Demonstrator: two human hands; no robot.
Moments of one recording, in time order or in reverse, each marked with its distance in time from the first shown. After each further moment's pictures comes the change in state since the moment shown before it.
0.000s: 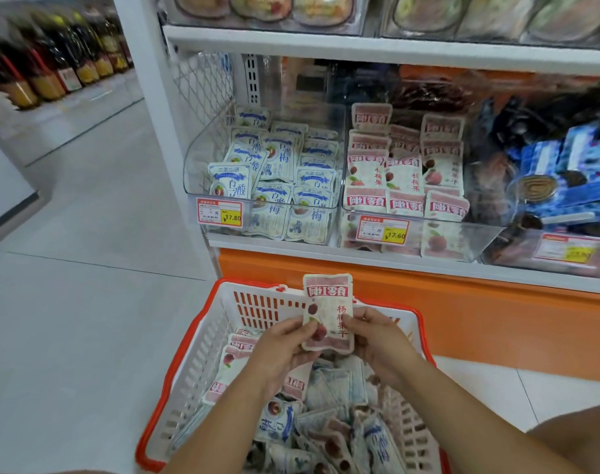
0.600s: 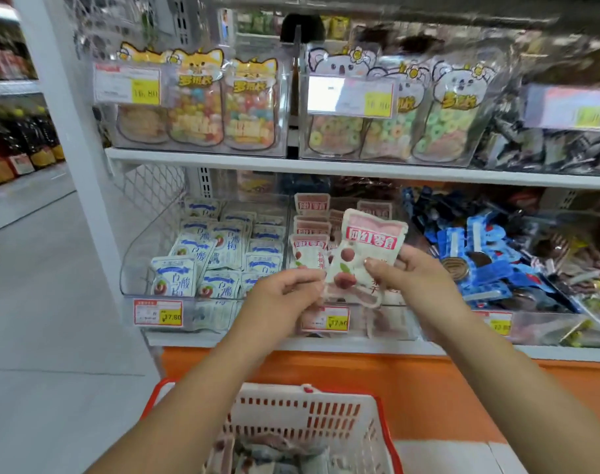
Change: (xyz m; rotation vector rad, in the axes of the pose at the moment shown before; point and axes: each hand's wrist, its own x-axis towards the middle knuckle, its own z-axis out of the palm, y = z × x) left_hand -0.018 0.174 0.112 0.485 -0.068 0.579; right_hand -0.050 -0.210 -0.034 -0.405 0.276 -0.607
